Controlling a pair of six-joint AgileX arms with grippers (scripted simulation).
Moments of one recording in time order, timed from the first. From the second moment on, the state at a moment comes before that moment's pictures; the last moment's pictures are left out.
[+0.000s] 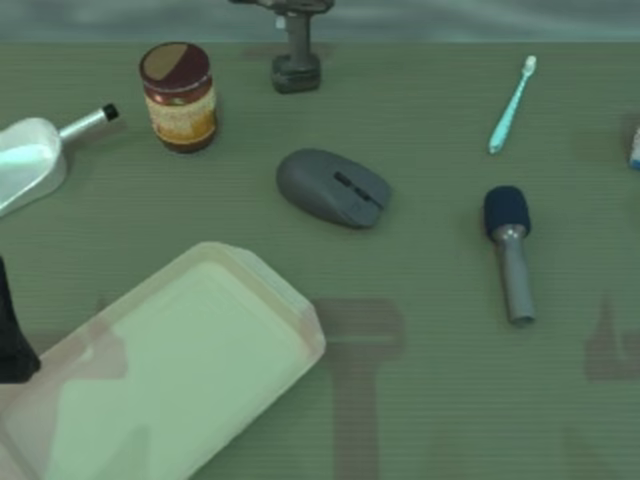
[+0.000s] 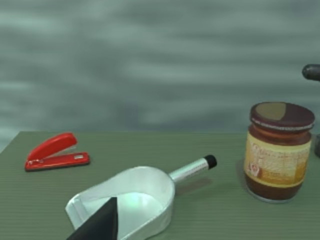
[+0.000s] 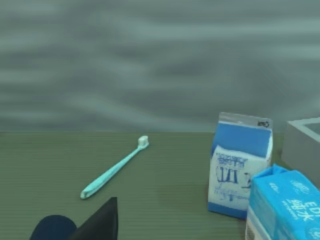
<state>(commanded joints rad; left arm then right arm) 0.00 0.00 0.00 0.00 0.00 0.00 0.00 0.00 0.00 0.00 0.00 0.00</state>
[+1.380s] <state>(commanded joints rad) 0.00 0.00 0.00 0.00 0.00 0.00 0.38 1.62 1.21 -0.84 0.08 0.40</state>
